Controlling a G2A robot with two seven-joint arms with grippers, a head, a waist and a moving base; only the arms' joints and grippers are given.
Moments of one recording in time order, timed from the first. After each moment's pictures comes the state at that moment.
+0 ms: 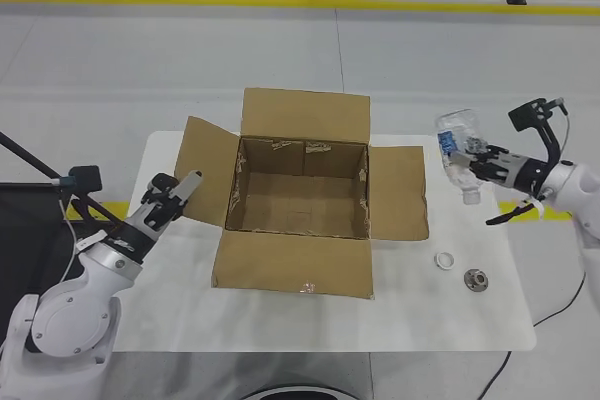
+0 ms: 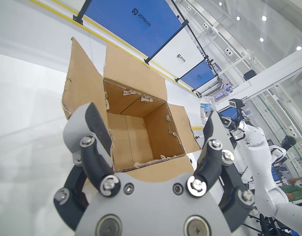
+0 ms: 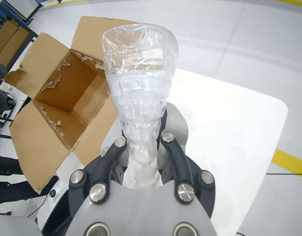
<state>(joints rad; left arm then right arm) 1.55 -1.16 -1.73 -2.18 0.27 0.00 -0.45 -0.76 -0.81 1.34 -1.50 -0.27 -0.39 0.91</state>
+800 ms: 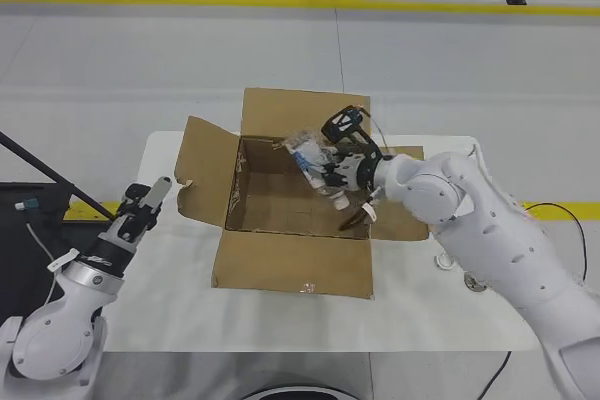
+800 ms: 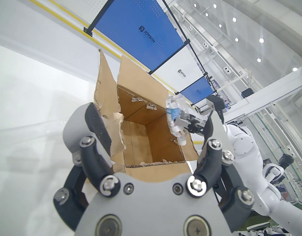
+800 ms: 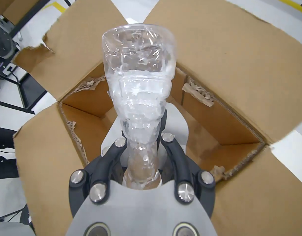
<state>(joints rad) 1.69 -1.16 -1.83 -2.21 0.19 -0.04 -0.33 -0.35 -1.10 0.57 -1.39 -0.41 -0.17 0.67</state>
